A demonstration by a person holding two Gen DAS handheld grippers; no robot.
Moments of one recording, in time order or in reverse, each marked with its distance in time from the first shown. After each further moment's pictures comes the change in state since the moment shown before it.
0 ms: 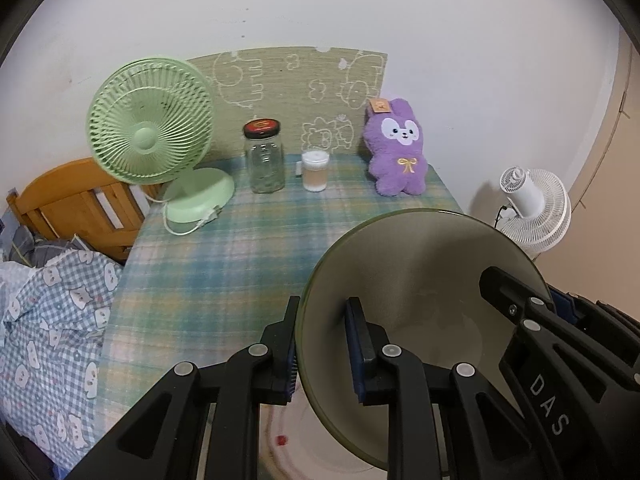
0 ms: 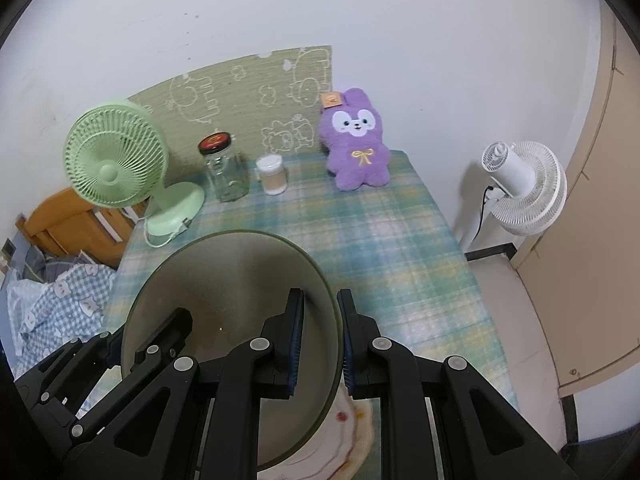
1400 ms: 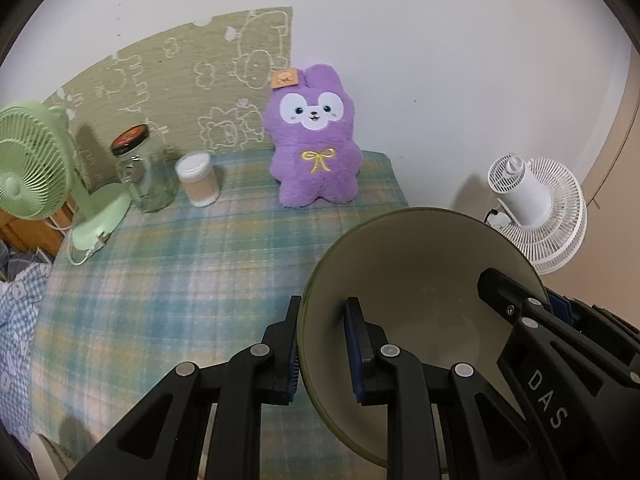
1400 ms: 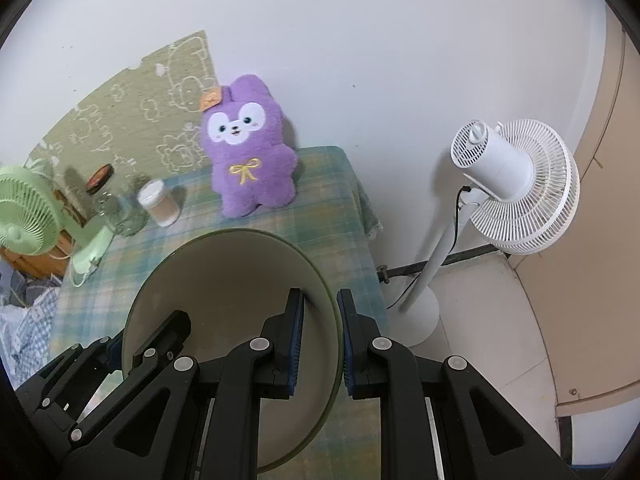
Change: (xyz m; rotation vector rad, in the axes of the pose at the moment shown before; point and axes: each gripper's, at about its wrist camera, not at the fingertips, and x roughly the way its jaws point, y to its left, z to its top) left arm 0.142 -0.183 0.068 0.004 0.058 0.025; right arm 0.131 -0.206 0.085 0.051 0.061 0.027
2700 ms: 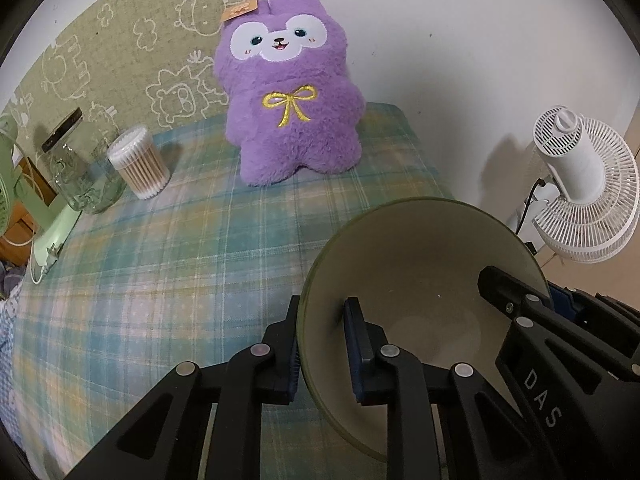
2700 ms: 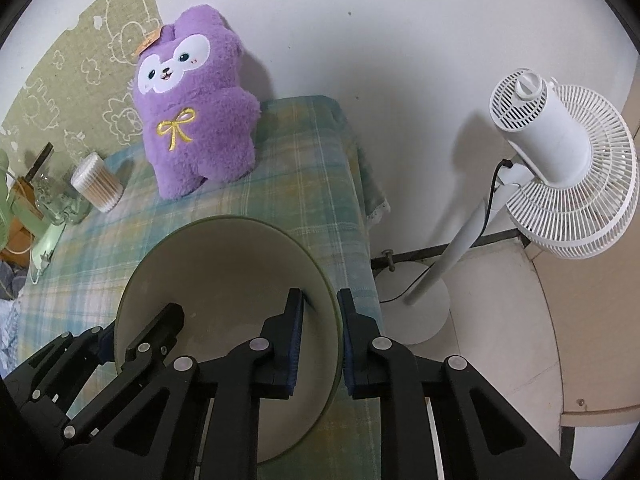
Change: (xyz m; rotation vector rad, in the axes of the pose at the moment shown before) left arm 0.133 -0.027 0.012 0.057 0.094 0.056; right arm 0.149 -0.039 0.017 -0.002 0.115 0.012
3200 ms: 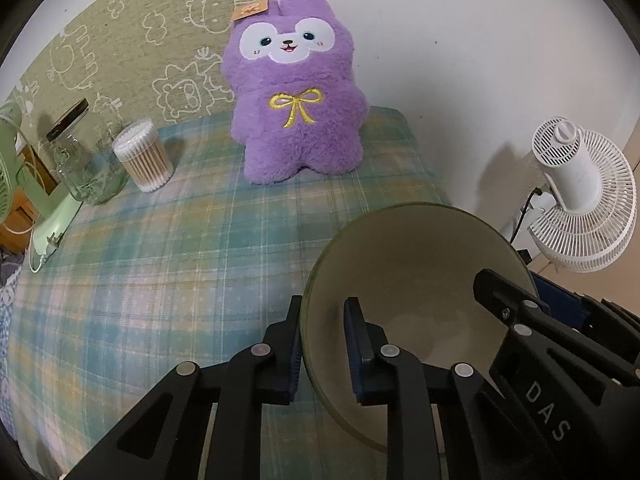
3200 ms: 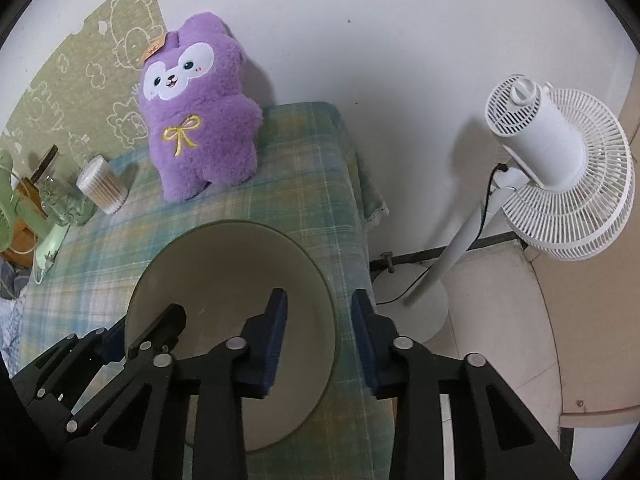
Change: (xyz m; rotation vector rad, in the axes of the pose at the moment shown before) left arm -0.006 0.001 -0.003 -0.031 -0.003 -0.010; right arm -0.006 -0.001 0.002 -0.015 -0.005 0.009
